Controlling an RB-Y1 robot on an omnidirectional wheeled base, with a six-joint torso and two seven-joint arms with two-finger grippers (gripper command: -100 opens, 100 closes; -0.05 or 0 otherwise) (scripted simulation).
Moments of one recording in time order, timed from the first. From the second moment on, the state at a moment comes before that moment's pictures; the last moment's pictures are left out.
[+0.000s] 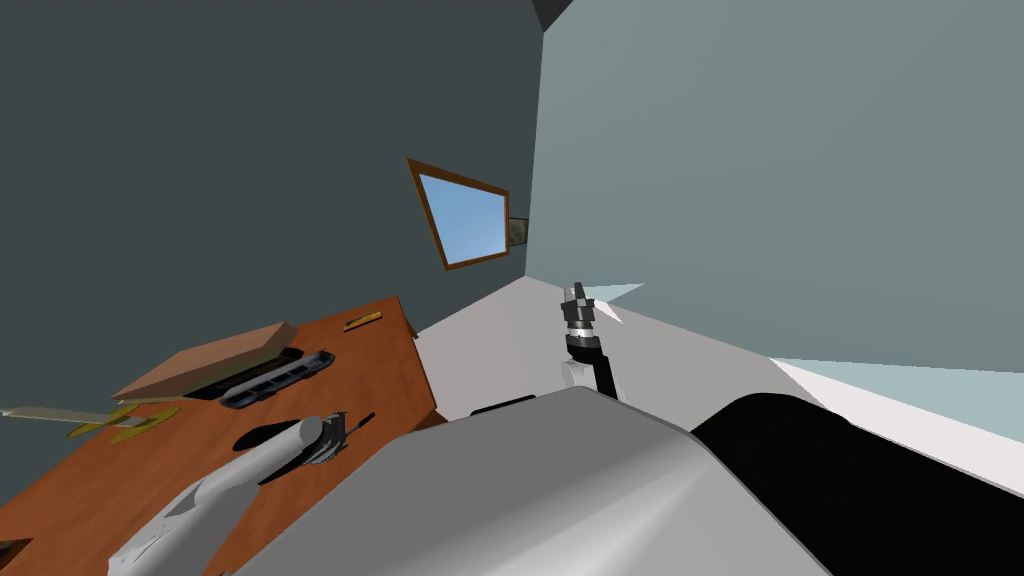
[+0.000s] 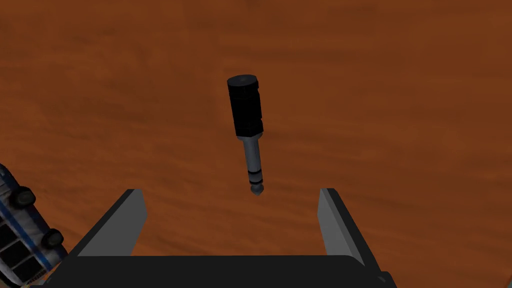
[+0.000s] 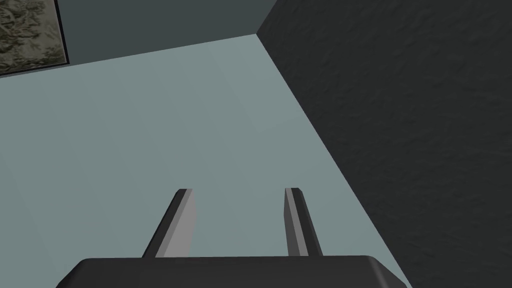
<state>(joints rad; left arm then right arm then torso) 0.02 0.68 0.30 -0.87 0.63 0.75 -0.05 0.48 0.04 0.03 -2.29 -0.06 -0.44 0.01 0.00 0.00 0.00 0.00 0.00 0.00</state>
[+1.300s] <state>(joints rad) -0.05 0.71 0.35 -0.61 0.75 0.93 -0.12 0.48 0.04 0.03 -2.29 -0.06 -0.44 0.01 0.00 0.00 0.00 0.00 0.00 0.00</state>
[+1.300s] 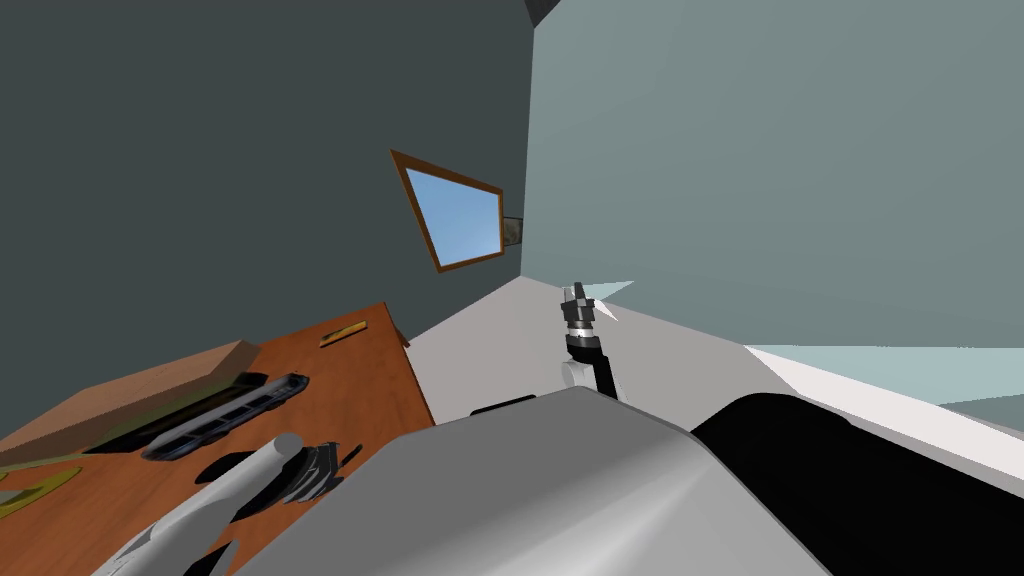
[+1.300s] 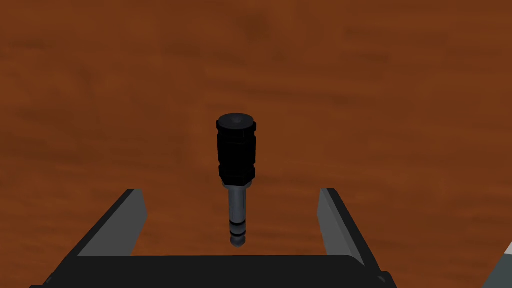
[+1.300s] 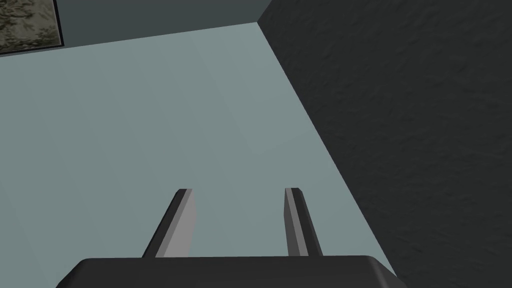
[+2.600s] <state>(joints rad) -0.06 0.69 0.34 -0.57 0.75 0.89 -0.12 0.48 0.04 0.03 -2.29 -0.06 -0.44 0.01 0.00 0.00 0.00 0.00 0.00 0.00</state>
